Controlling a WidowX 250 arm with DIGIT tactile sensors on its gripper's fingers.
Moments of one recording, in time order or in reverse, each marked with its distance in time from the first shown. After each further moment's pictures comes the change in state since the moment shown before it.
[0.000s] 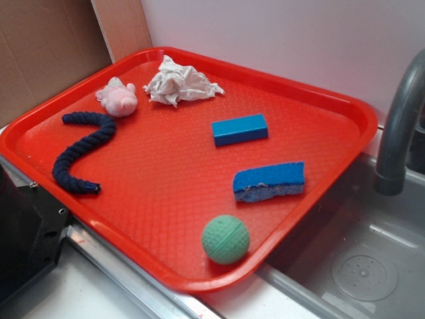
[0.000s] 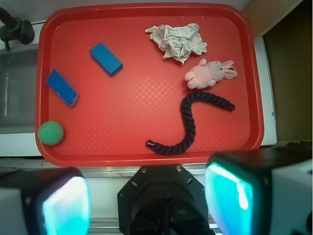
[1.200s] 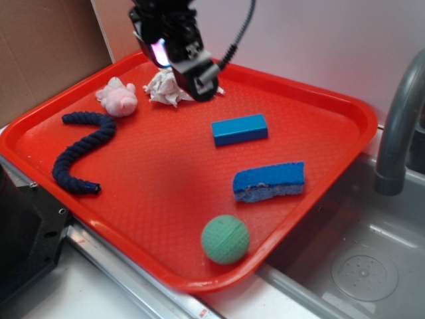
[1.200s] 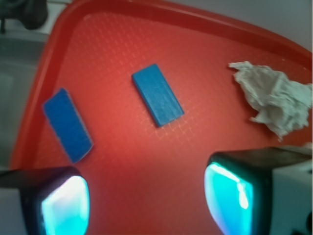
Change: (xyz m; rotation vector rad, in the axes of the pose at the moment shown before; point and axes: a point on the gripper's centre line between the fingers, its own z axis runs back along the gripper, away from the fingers) arm 0.087 -0.068 -0.143 0.019 0.003 -0.276
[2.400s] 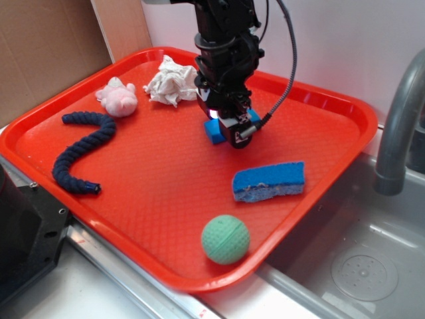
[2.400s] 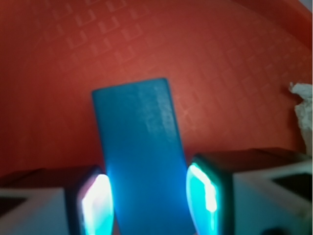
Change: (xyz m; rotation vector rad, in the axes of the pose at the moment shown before) arm 0.028 0.035 -0.088 0.034 0.118 -0.042
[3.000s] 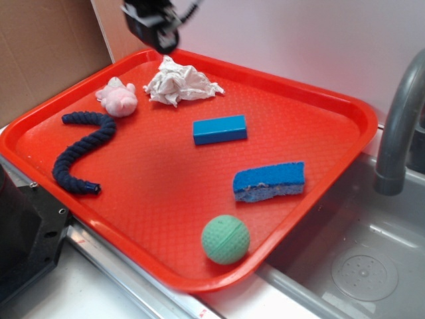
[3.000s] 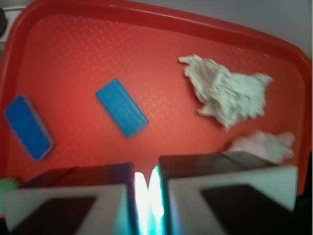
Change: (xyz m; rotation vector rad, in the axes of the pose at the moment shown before) arm -0.055 0.027 0.133 -0.044 -0.083 0.162
